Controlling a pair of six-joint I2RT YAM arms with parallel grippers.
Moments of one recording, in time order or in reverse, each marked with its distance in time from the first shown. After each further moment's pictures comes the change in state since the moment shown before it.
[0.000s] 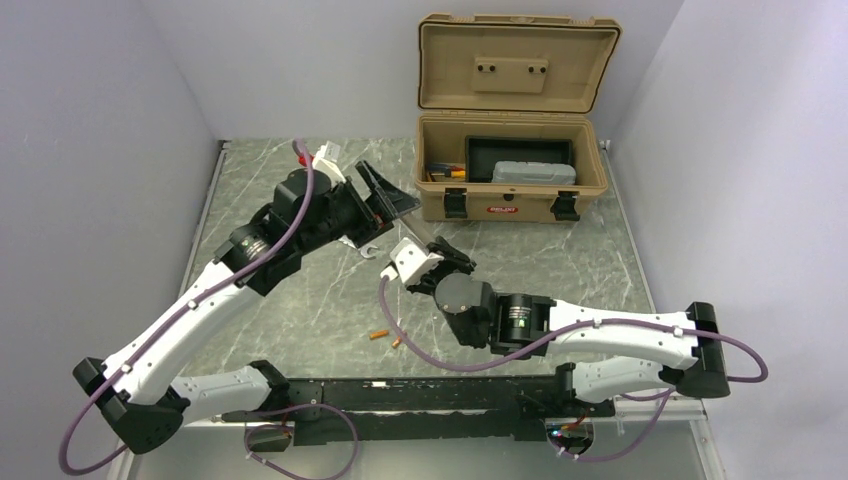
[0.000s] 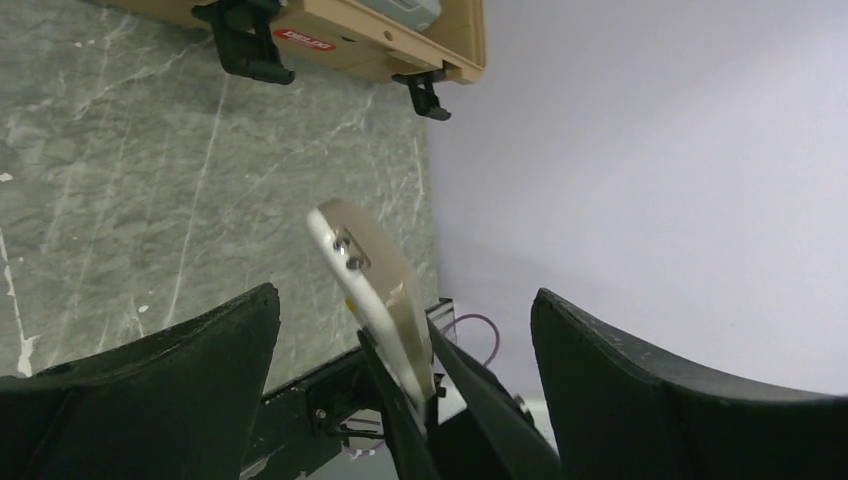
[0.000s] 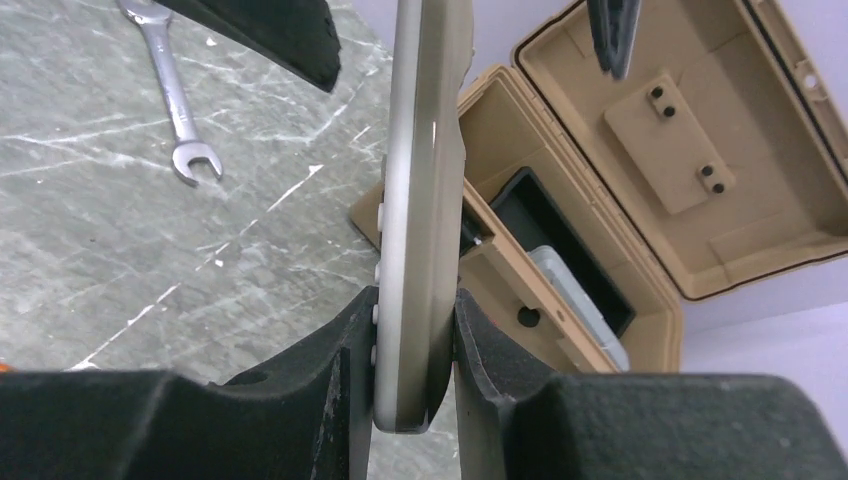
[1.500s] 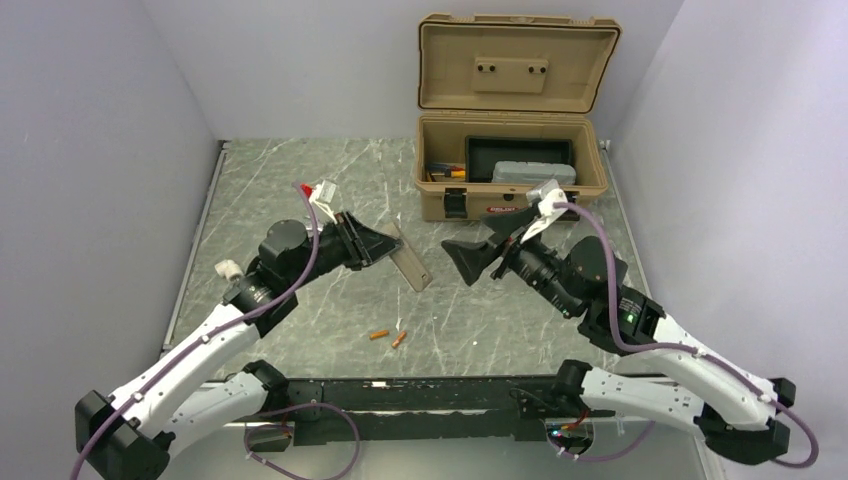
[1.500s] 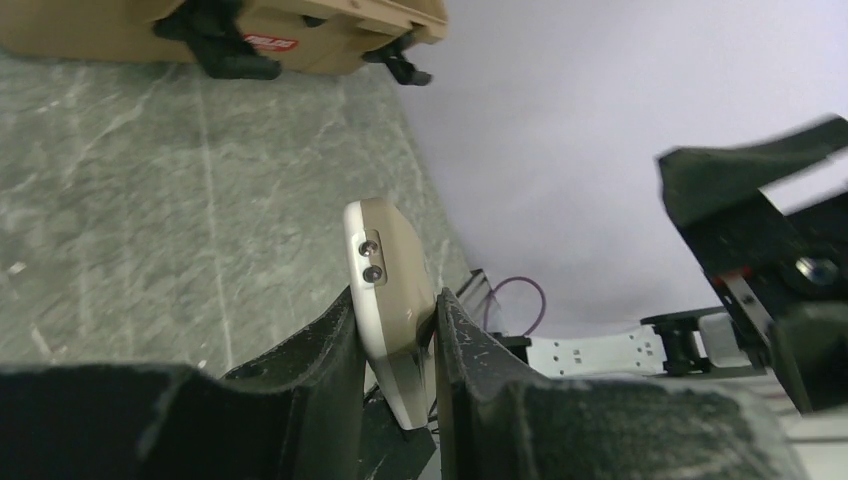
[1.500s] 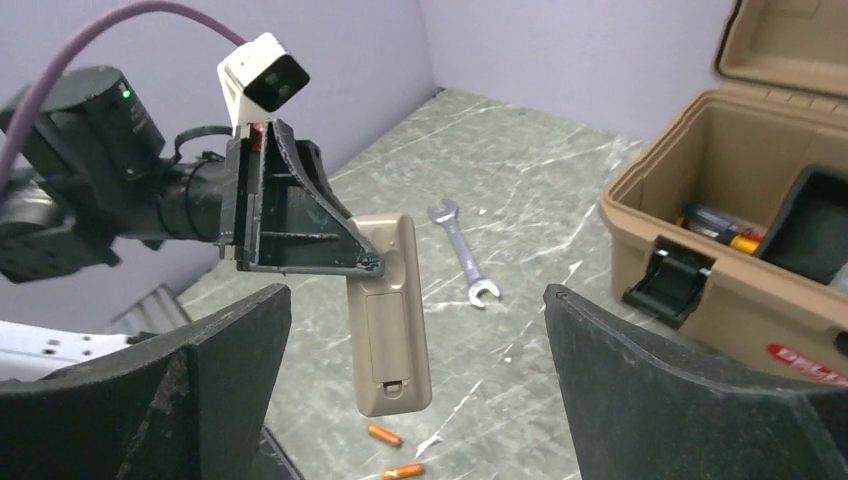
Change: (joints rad) left arm 0.083 -0.220 -0.518 0.472 0.185 0.193; right arm -0.269 -0.396 -0.016 -0.065 -0.588 0.641
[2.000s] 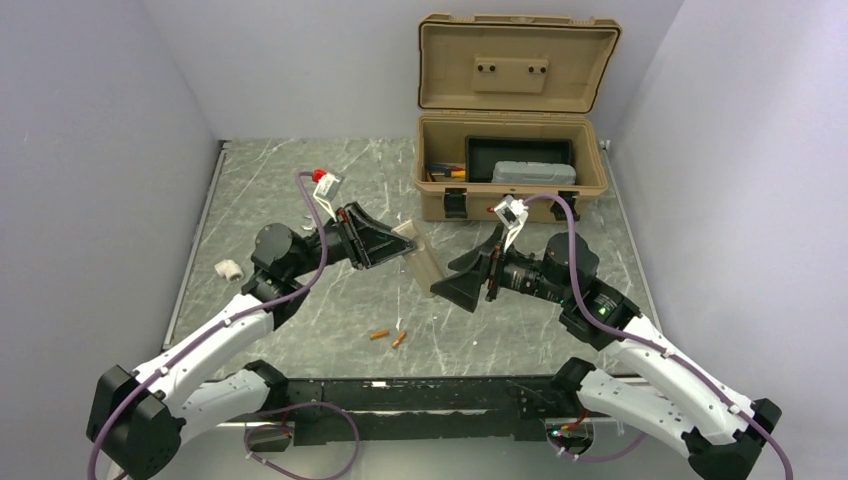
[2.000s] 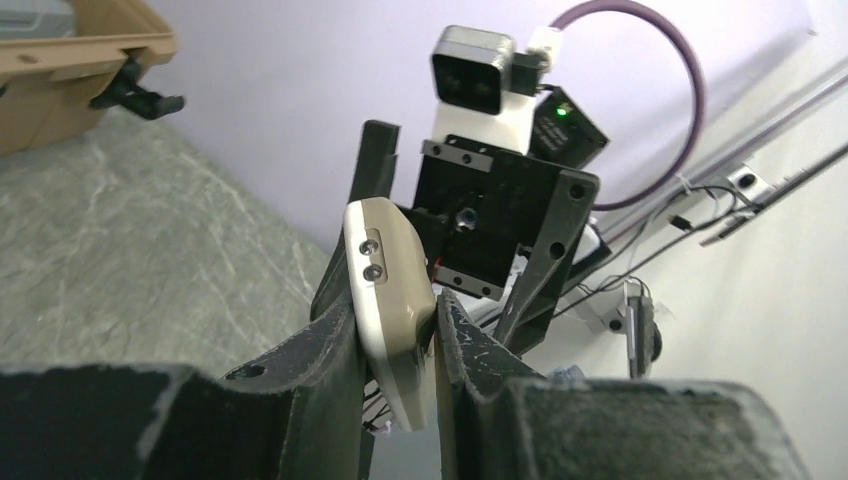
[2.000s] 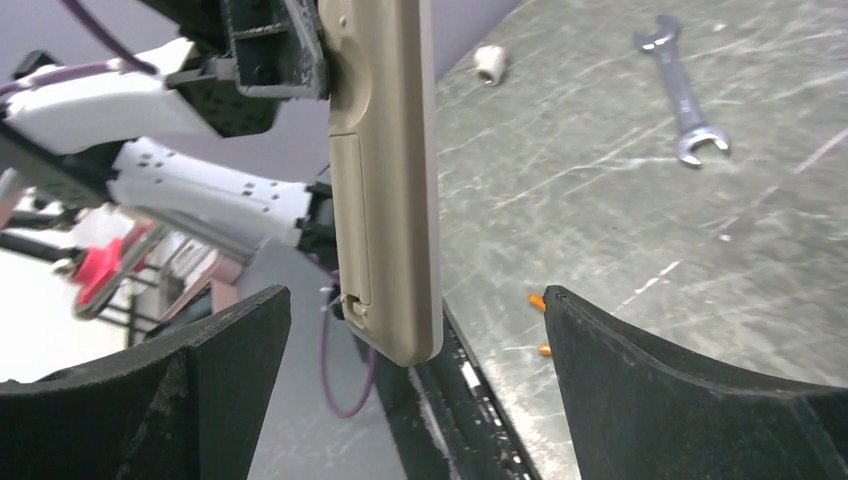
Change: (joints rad) left arm 0.058 0.107 -0.102 0.668 0.439 -0.109; right arm -0.331 -0.005 -0.202 0.019 -0.734 0.376
